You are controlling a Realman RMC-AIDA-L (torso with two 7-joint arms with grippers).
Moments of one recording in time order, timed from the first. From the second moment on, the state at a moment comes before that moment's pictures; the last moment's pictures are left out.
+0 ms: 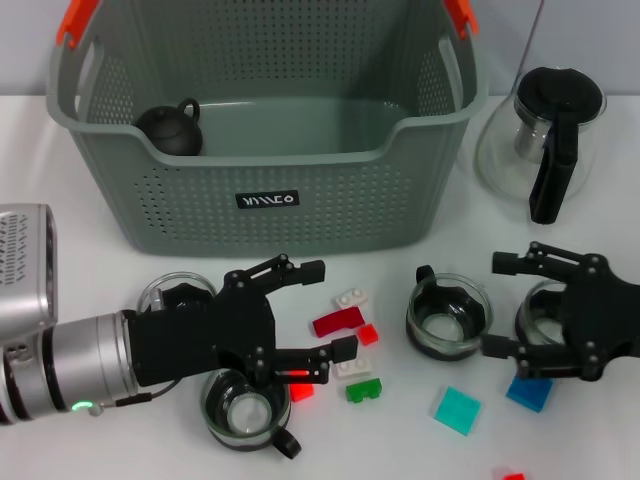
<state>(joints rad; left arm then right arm) -0.48 -2.16 0.53 0.41 2.02 1.68 -0.94 0.48 2.00 -0.62 -0.47 -2.00 -1.75 0.93</state>
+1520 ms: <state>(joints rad) -0.47 -2.17 0.53 0.33 2.01 1.63 -0.94 0.59 2.09 -0.78 -1.11 -2.66 -1.74 1.38</state>
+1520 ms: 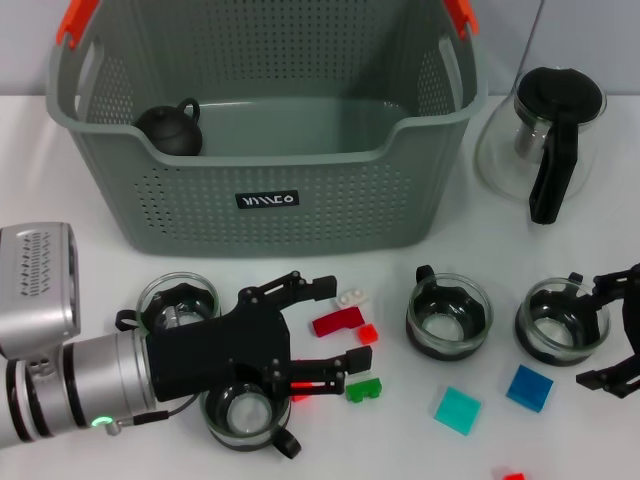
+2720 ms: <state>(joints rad) -0.47 -2.17 0.53 0.31 2.00 1.62 -0.94 0.59 2.10 -1.07 -1.06 -2.72 -1.59 1.53</state>
